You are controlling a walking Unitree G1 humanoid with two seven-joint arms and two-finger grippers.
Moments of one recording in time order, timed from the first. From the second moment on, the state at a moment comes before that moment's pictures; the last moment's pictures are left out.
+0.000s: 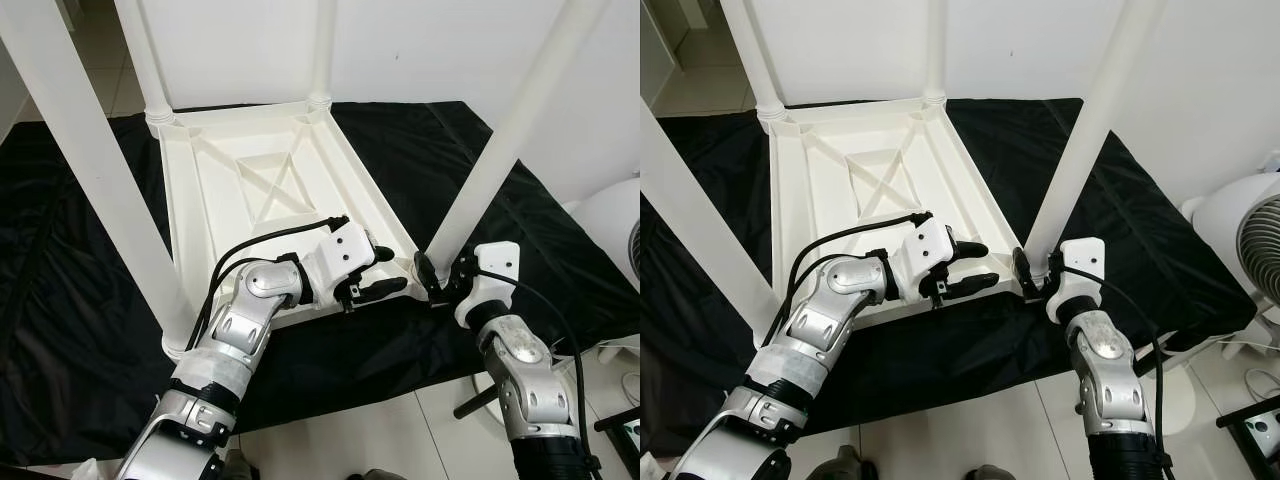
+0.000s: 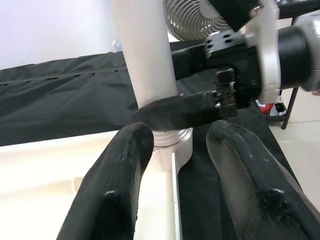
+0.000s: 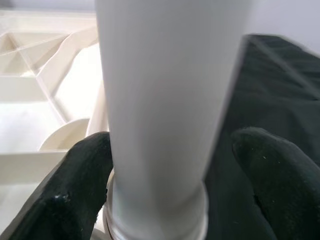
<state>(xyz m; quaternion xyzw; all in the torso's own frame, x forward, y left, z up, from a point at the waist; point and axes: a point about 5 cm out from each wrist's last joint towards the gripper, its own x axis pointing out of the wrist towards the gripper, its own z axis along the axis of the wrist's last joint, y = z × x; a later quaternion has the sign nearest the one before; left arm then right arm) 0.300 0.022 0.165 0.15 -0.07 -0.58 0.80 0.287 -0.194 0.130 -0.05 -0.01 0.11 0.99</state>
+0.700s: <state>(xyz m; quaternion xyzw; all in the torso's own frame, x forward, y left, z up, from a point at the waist) 0.300 0.022 0.166 0.16 -0.07 -0.58 0.79 0.300 -0.186 0.123 -0.04 0.00 0.24 0.97</state>
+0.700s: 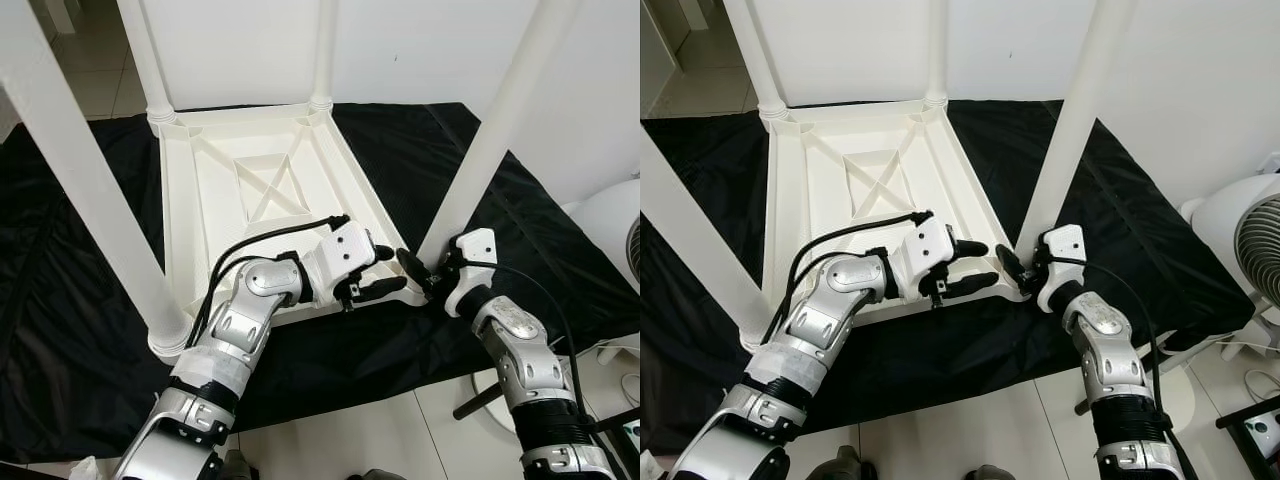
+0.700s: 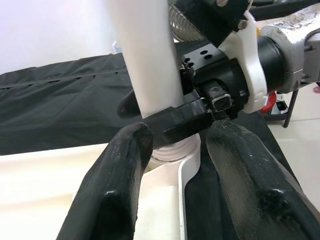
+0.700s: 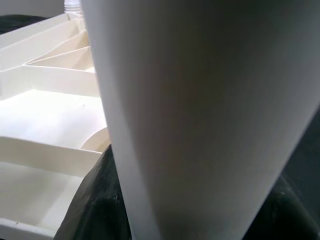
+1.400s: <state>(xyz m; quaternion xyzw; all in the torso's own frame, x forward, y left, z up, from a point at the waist) 0.298 0.033 0.152 0.17 -0.06 -0.58 0.80 0.299 -0.171 0.123 0.01 -0.01 0.02 1.00</state>
